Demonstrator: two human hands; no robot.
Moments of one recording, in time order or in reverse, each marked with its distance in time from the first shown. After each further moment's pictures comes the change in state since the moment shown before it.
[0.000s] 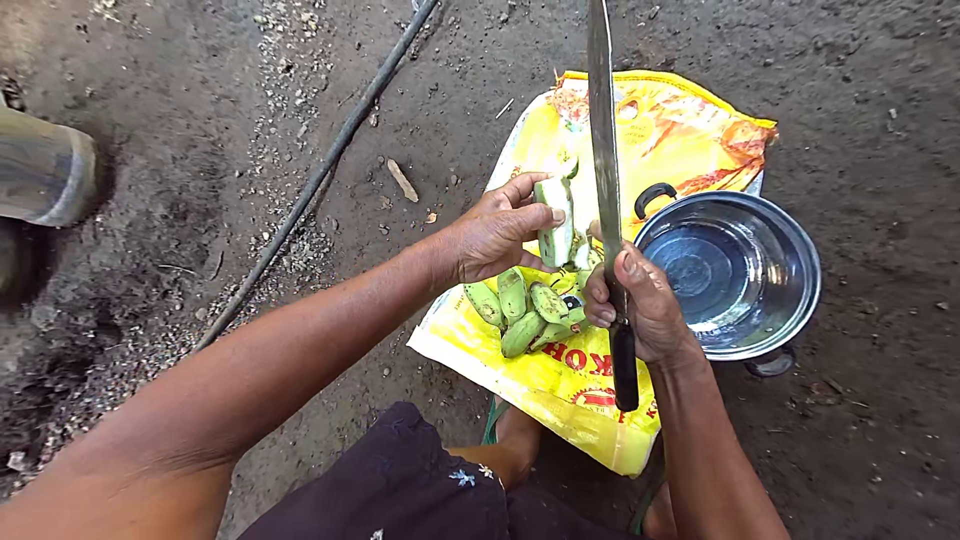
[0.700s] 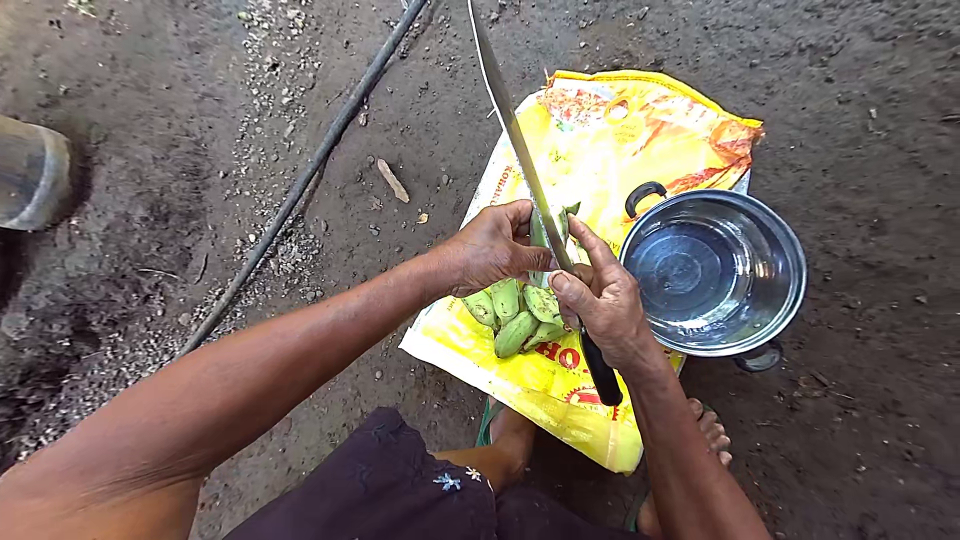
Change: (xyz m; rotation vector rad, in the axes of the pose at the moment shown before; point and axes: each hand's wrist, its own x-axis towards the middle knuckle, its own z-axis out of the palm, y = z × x) left_hand -0.011 -0.008 0.006 0.227 -0.018 0.014; right_hand 0.000 0.006 0.035 -0.438 0.154 -0.093
